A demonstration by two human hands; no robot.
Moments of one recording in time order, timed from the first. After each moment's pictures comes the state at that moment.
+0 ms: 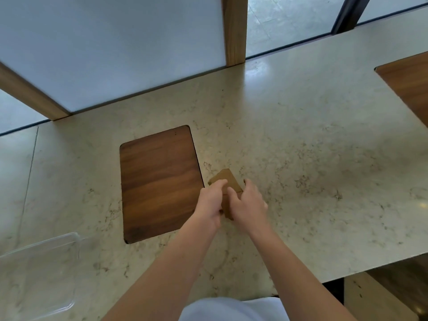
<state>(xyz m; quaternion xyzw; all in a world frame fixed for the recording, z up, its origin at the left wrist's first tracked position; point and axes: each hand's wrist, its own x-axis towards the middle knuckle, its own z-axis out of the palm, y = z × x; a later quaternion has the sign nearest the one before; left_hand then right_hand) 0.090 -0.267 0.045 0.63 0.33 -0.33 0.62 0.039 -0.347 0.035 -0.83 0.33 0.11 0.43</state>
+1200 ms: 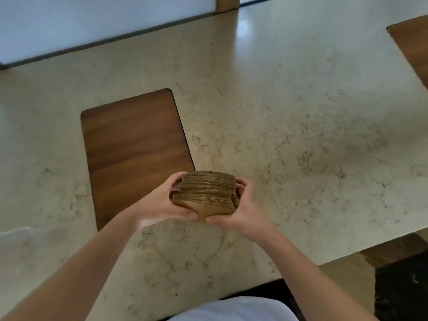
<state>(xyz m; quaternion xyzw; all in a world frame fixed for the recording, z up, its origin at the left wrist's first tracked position) 0.129 -0.126 -0.019 0.70 -0.08 -0.53 0.47 -0.001 -0.343 -0.037 -0.65 0.25 0.20 0.69</state>
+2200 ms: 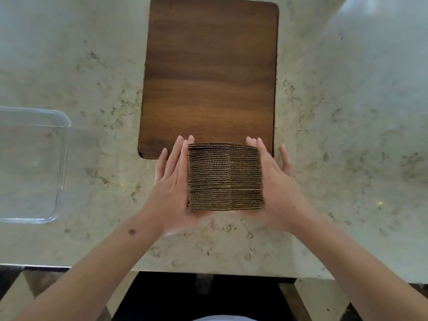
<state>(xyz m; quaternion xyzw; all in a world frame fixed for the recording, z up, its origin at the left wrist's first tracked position) 0.019 -0.026 -0.078 0.94 -0.19 -0.14 0.23 0.017 -0.273 -0.080 -0.95 -0.16 0.15 0.24</state>
